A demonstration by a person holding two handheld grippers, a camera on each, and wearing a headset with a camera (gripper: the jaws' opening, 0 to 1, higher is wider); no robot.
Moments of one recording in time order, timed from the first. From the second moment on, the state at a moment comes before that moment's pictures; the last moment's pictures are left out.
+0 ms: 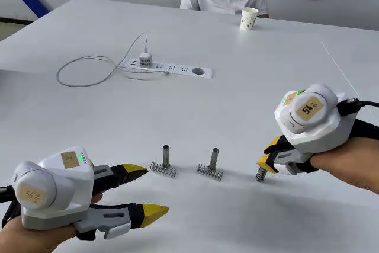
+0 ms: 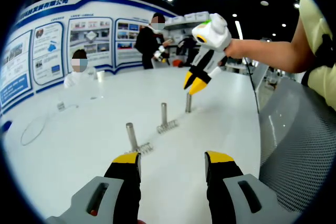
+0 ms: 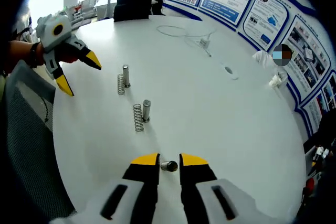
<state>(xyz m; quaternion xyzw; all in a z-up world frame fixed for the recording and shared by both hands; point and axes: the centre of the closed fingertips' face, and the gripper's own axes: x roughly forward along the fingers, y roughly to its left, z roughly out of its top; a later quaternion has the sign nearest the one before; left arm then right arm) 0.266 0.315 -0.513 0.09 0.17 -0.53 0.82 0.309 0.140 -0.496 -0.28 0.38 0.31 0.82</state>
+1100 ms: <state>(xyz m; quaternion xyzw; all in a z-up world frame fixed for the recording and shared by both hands) 0.267 0.314 -0.511 0.09 0.17 -0.53 0.82 0.312 0.206 -0.552 -0.26 0.40 0.41 0.78</state>
